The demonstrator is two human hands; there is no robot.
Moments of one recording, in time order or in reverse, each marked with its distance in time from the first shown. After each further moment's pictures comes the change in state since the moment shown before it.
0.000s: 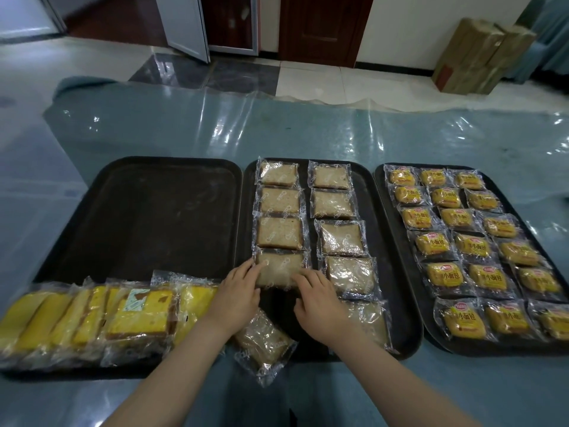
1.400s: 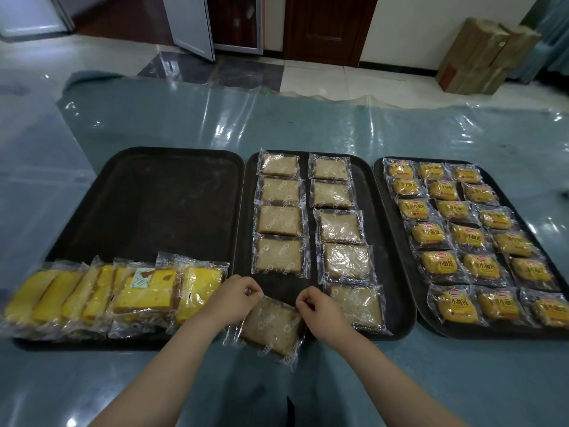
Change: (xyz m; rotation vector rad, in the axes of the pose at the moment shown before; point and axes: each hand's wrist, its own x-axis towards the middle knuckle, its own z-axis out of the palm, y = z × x) left_hand -0.035 0.009 -0.008 -0.200 -0.180 -0.218; right_hand -0.042 -0.002 0.016 0.540 -0.113 0.349
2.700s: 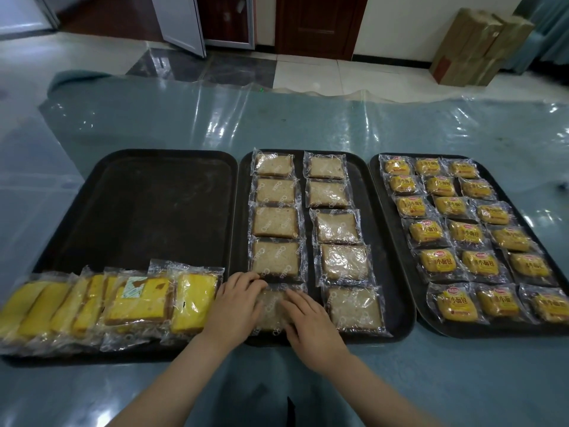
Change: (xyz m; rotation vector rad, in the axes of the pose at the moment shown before) left_hand 0.005 -0.014 0.032 0.374 0.314 0.332; right_hand -0.010 0.019 0.025 -0.546 0.059 -0.395
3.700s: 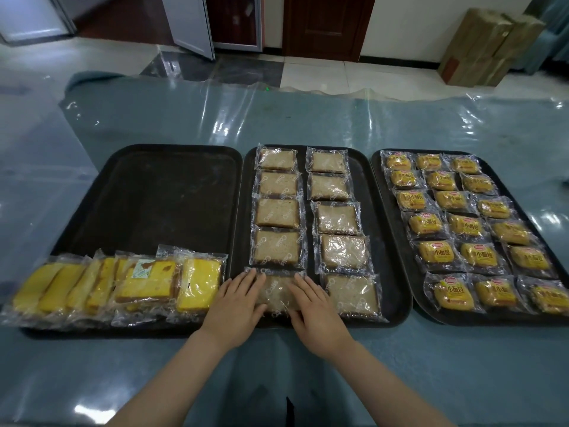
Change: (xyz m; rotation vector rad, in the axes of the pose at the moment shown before) left_hand -0.033 0.003 0.009 0.126 -0.162 0.005; right_hand -0.014 0.002 -0.008 0.043 0.009 0.036
